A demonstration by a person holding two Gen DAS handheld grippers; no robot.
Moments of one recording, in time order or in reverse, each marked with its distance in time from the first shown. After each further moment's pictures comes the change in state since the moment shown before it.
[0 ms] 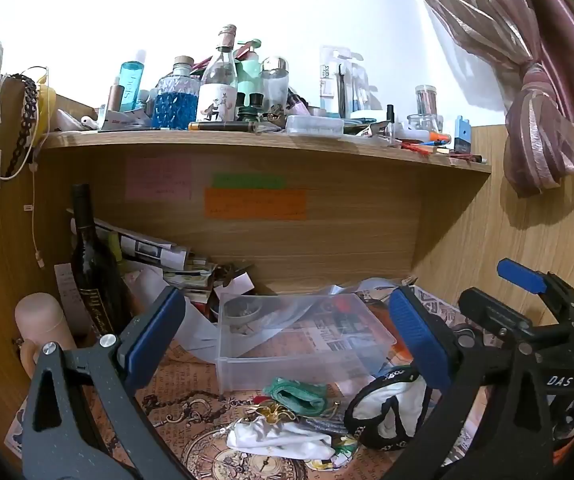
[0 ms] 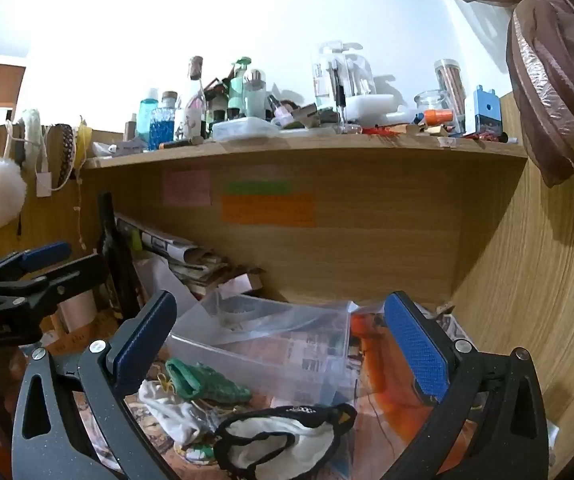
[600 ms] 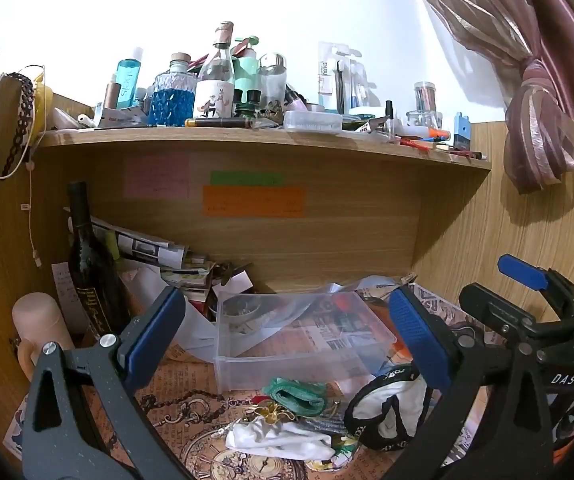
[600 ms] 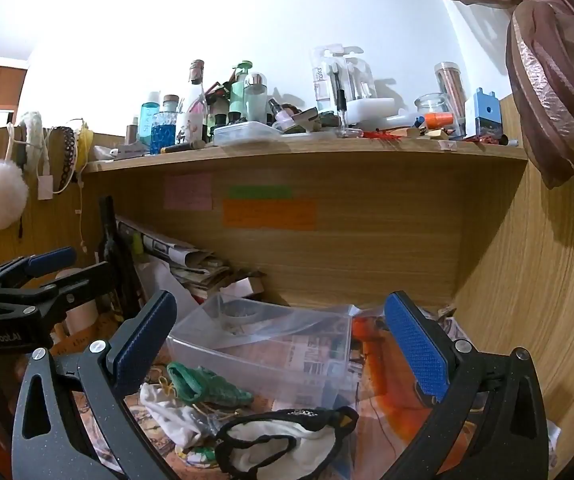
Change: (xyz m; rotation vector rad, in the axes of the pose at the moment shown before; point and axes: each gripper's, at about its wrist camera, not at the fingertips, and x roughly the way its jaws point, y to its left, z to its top) left arm 0.006 -0.001 -0.001 0.004 0.014 -0.004; right arm -0.002 0.002 0.001 0.008 -0.014 -0.001
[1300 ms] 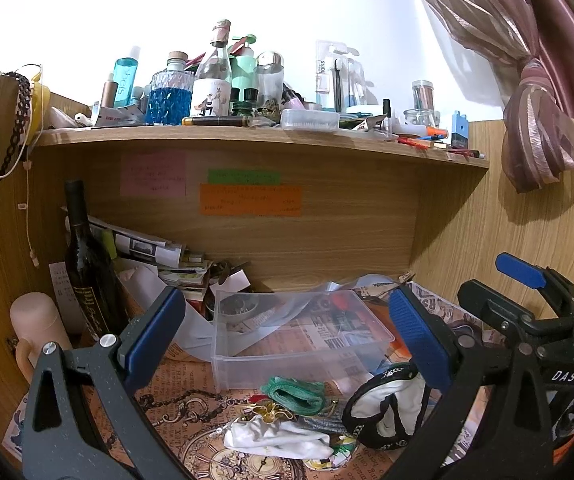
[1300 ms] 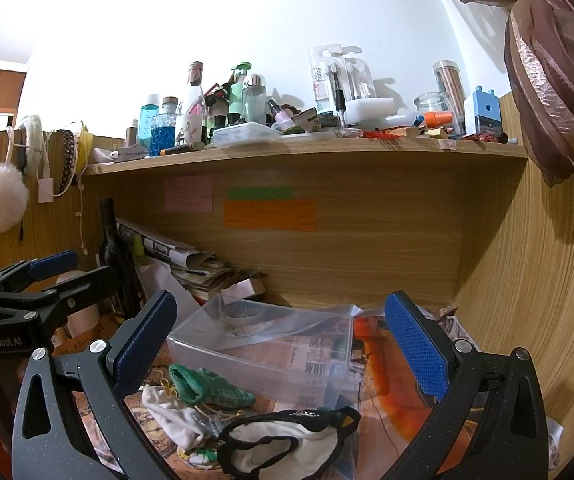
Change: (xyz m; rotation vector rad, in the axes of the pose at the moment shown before) left arm 0.001 0.000 0.000 0.001 0.004 -0.009; right arm 0.001 0.000 0.000 0.009 -0.002 0.002
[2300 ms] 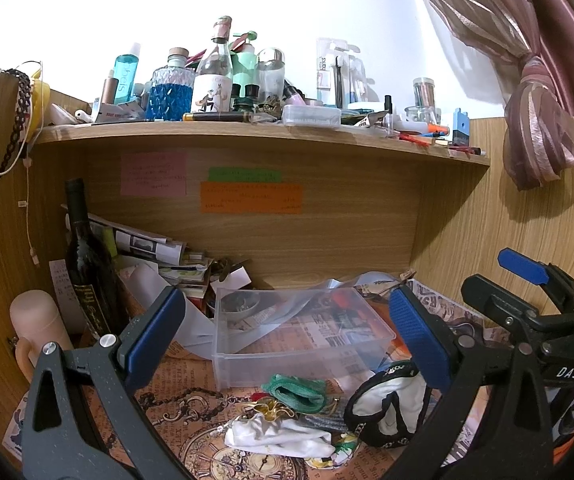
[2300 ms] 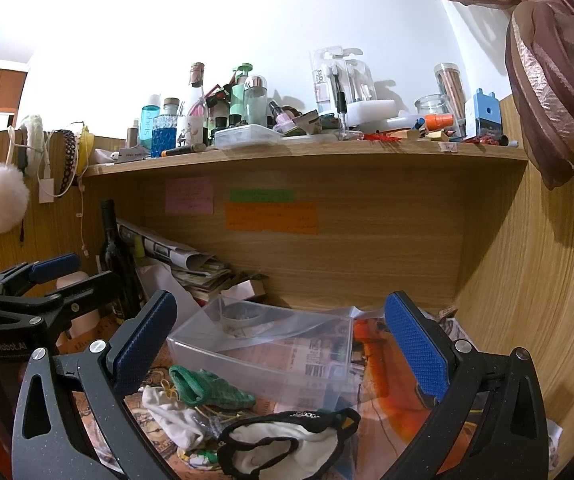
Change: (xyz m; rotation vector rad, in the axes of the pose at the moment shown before) left arm 0.000 0.000 -0.002 0.002 0.003 0.001; right arm -0.001 0.001 0.001 -0.002 -0.009 0.002
